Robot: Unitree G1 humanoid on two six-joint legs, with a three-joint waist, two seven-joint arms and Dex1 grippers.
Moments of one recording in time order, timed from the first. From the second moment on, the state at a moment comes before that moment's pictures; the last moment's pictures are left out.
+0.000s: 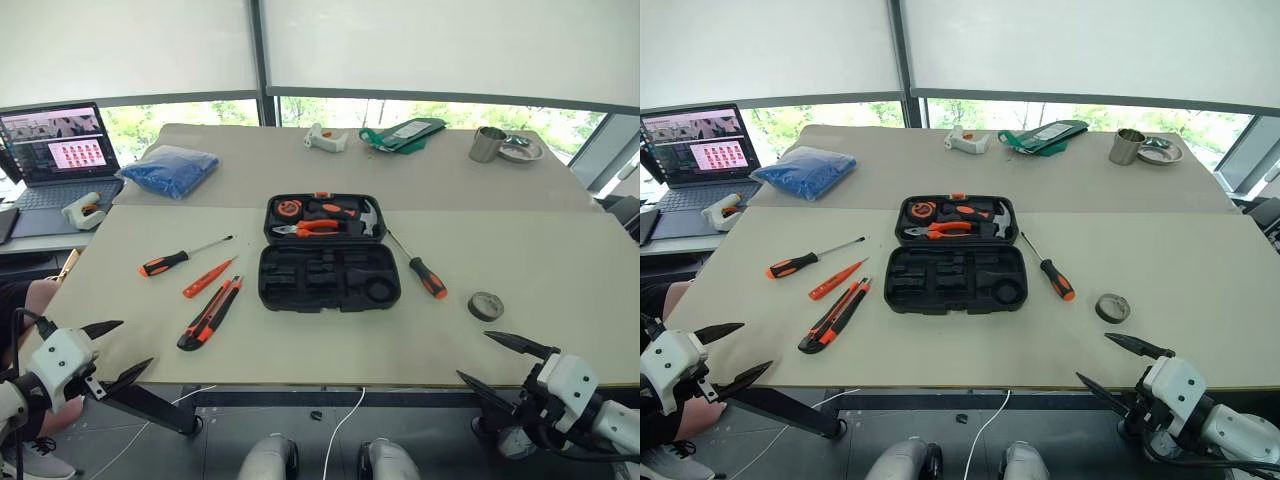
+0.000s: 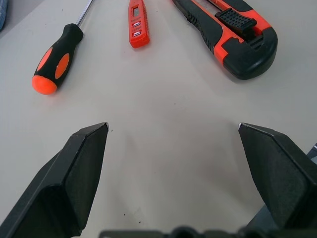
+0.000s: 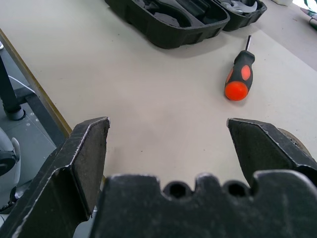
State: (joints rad) left arm 0.29 0.84 0.47 0.14 -0.28 -0.24 -0.99; right arm 0.35 -0.66 -0.33 -0.10 0.30 -0.34 0.94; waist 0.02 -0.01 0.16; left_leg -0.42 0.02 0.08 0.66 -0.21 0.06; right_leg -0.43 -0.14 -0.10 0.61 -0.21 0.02
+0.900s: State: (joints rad) left arm -0.09 0.80 0.59 0.17 -0.64 0.46 -0.74; right arm 0.06 -0.56 -0.22 -0.35 0.61 -0.08 0.94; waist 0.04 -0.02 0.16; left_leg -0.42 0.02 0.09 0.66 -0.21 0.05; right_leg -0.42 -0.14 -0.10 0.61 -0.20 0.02
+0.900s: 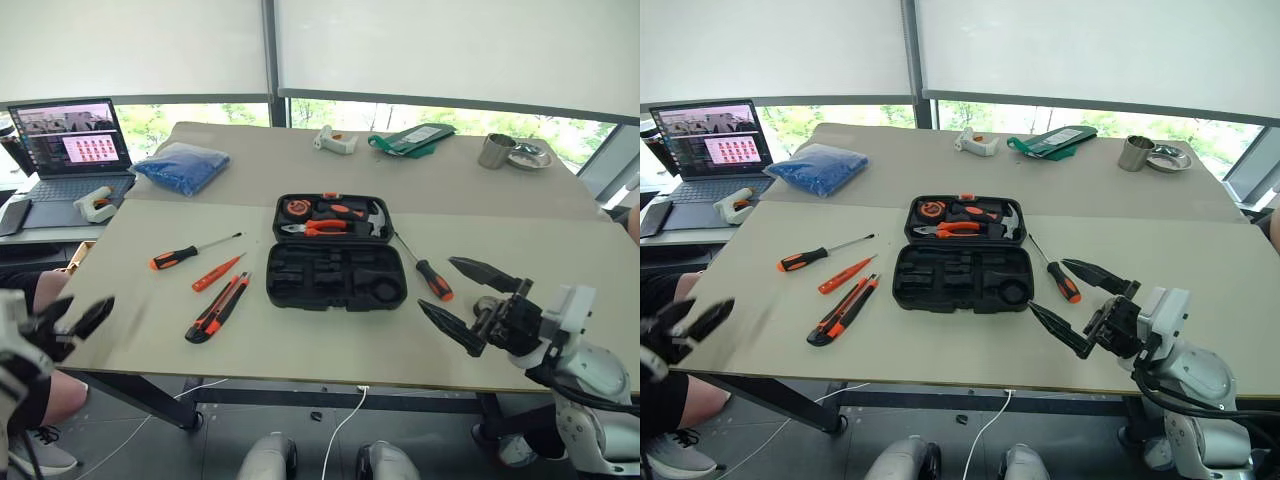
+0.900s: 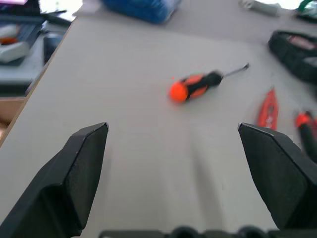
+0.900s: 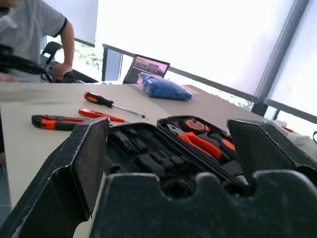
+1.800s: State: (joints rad) left arm -0.93 0.80 -0.01 1.23 0.01 0.09 -0.90; right arm 0.18 -0.52 -0.19 -0.26 0.55 -0.17 1.01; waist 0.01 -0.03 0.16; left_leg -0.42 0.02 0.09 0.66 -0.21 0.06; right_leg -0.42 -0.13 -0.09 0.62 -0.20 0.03
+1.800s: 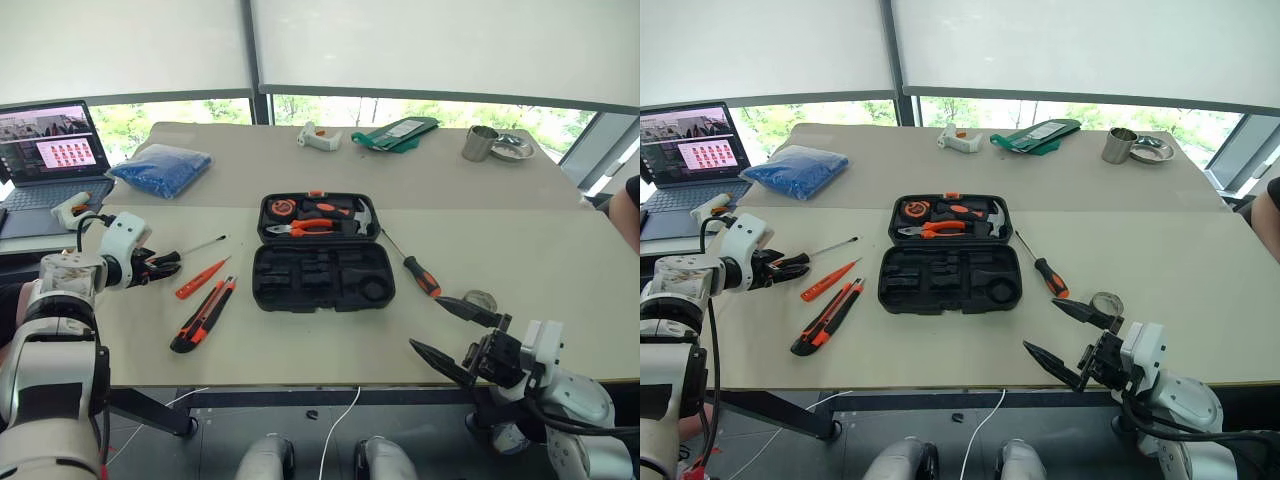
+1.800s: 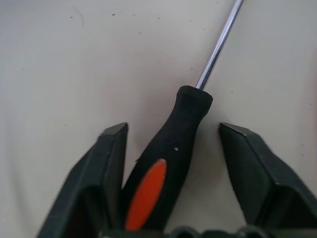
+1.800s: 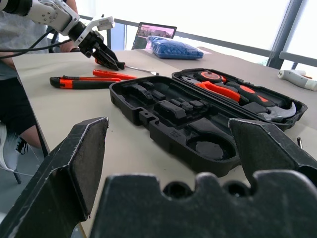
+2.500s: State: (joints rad) left arm -0.95 0.47 -0.16 0.76 0.02 -0.10 -1.17; right arm -0.03 -0.69 -0.30 -0.15 0.56 -0.06 0.96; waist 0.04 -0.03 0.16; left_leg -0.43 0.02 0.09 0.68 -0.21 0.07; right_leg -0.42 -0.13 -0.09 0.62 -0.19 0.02
